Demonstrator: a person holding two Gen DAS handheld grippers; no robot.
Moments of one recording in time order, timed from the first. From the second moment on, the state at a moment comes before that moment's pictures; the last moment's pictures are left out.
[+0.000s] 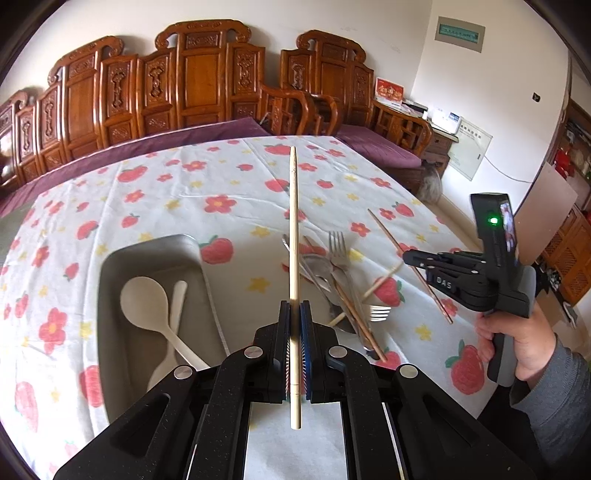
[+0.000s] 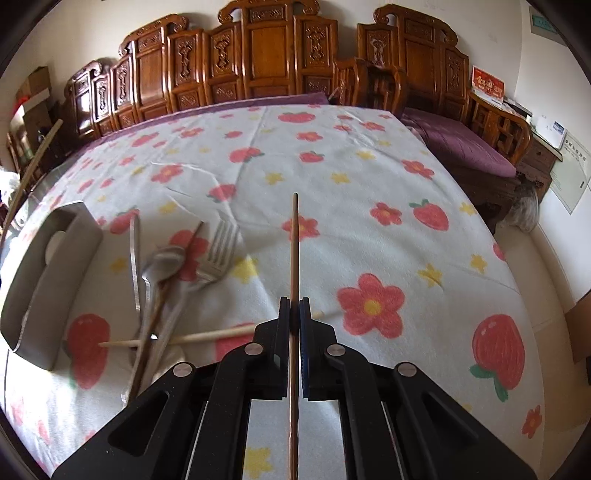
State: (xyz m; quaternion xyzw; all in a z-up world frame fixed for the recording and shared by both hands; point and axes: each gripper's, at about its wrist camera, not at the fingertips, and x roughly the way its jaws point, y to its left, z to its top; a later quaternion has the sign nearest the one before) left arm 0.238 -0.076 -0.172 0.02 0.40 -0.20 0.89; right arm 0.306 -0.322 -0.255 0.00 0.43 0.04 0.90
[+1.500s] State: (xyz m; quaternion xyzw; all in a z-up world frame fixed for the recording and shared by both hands) left arm 0.269 0.002 -0.219 -0.01 0.47 -0.10 0.88; right arm 0.276 -0.242 -0.222 -0.04 0.39 0.14 0.91
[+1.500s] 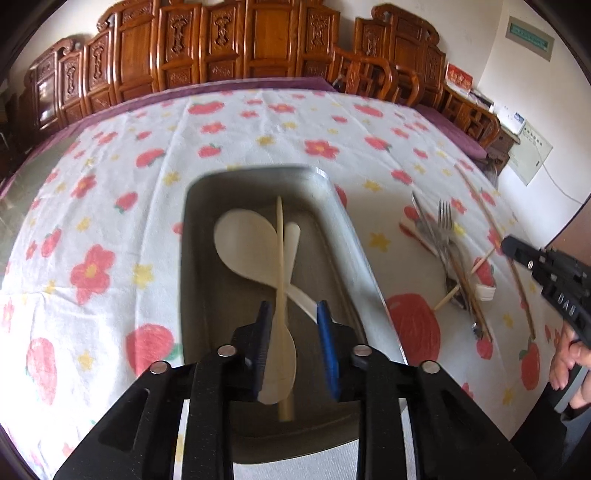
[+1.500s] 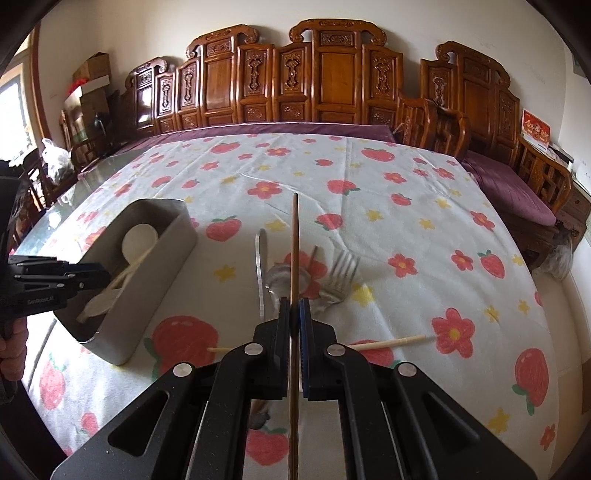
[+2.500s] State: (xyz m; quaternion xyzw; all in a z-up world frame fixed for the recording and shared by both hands) left arm 0.247 0.110 -0.135 -0.04 0.36 0.00 0.93; right arm 0.284 -0.090 -0.190 -0.04 0.38 0.25 0.89
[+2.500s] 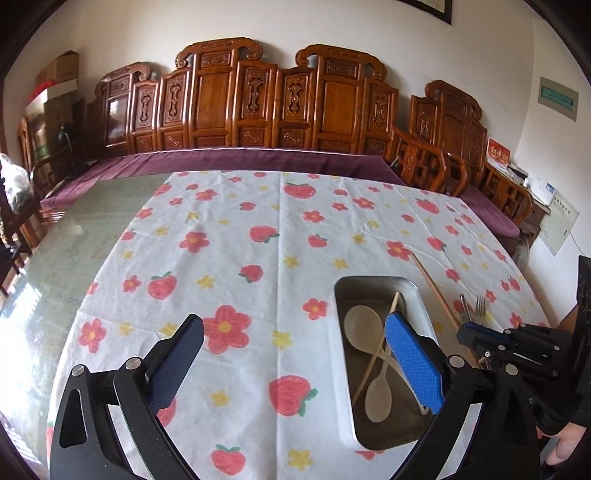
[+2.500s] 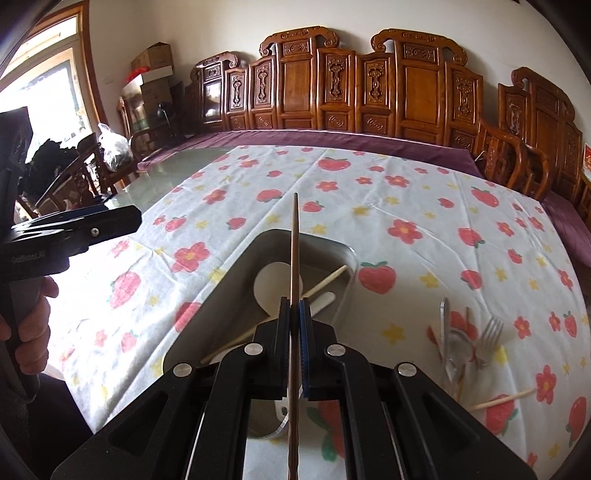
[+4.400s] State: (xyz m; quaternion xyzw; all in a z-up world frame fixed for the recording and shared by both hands) left arm 0.242 -0.029 -0.174 0.02 0.40 -0.14 0.91; right arm 0.249 -0.256 -0.214 -0.04 0.42 0.14 0.90
